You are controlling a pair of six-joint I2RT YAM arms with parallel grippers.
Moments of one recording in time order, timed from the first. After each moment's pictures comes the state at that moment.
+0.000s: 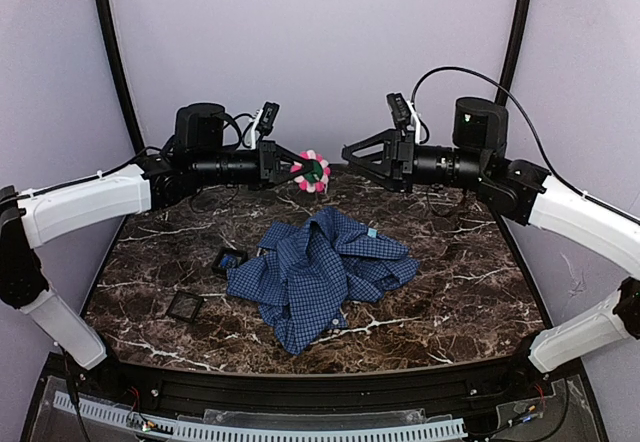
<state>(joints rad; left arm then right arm) -0.71 1.55 1.30 0.03 0.53 -0.62 0.75 1.27 1.18 -0.01 -0.52 0.78</state>
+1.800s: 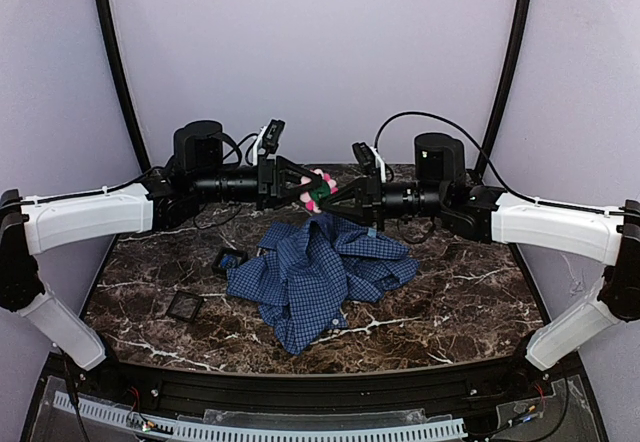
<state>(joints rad) -0.75 1.52 1.15 0.25 0.65 -0.81 0.79 1.42 1.05 0.18 -0.62 1.01</state>
